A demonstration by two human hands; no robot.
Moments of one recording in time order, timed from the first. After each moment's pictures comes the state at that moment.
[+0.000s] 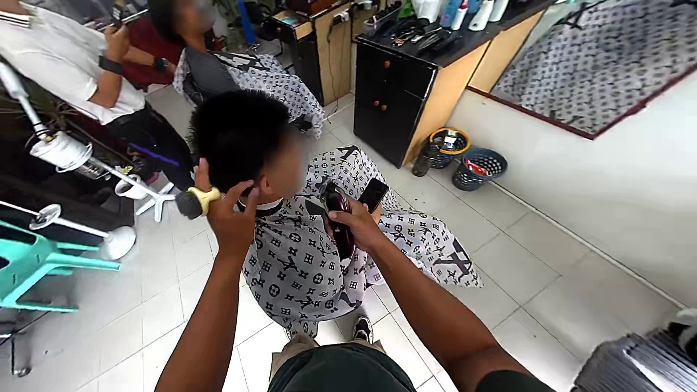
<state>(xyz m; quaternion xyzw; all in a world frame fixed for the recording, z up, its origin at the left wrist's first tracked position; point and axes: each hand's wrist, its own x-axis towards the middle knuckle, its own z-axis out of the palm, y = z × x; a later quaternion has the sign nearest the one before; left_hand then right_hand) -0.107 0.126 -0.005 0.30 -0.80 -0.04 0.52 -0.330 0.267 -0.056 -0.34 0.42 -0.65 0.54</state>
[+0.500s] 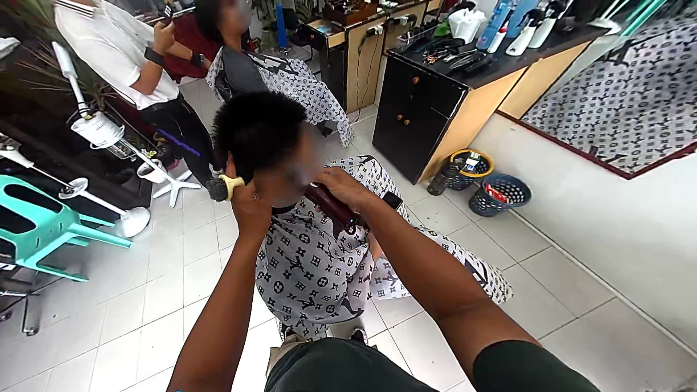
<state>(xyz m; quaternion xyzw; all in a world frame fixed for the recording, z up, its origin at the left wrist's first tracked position) -0.114 0.122 -0.015 0.39 -0.76 -0.13 0.50 -0.330 0.185 0.018 -0.45 0.51 -0.47 0.57</state>
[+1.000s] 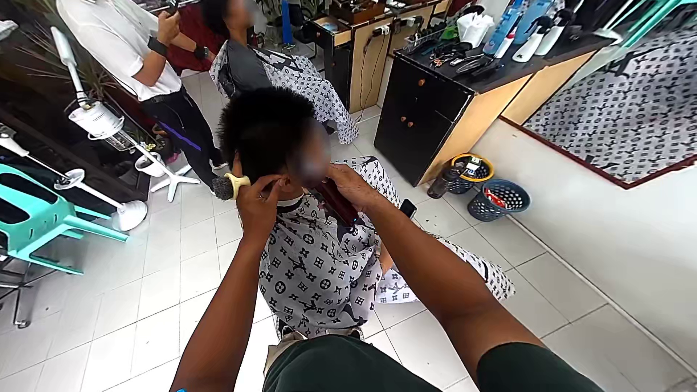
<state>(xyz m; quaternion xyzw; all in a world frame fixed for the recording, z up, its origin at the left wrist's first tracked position) -0.109 0.120 -0.020 0.38 -0.75 -0.14 0.52 -0.325 0.180 0.019 -0.46 0.47 -0.50 0.56</state>
